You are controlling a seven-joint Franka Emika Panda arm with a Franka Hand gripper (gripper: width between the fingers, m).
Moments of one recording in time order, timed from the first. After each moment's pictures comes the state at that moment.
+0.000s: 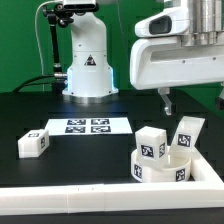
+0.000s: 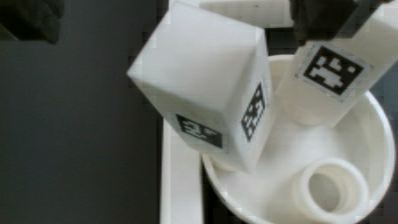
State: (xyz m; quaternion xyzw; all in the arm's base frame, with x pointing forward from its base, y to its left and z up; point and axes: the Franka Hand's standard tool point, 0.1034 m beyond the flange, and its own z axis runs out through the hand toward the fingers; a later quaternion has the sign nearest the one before) arm 0.595 0.135 0.109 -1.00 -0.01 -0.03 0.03
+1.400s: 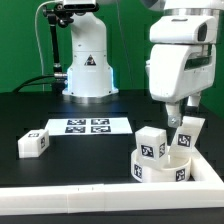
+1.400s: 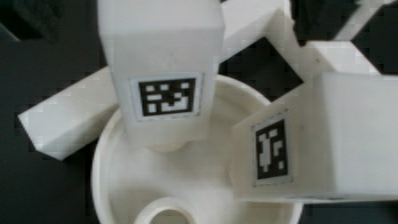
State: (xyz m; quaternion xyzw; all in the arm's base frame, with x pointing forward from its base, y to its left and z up) arm 0.591 0.116 0.089 -0.90 -0.44 -0.02 -0.03
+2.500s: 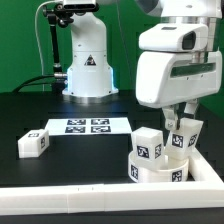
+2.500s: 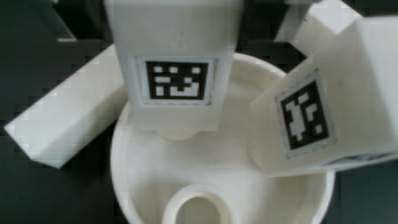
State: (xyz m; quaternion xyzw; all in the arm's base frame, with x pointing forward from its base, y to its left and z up) arm 0.590 0.114 0.084 -0.94 -0.35 -0.02 -0.03
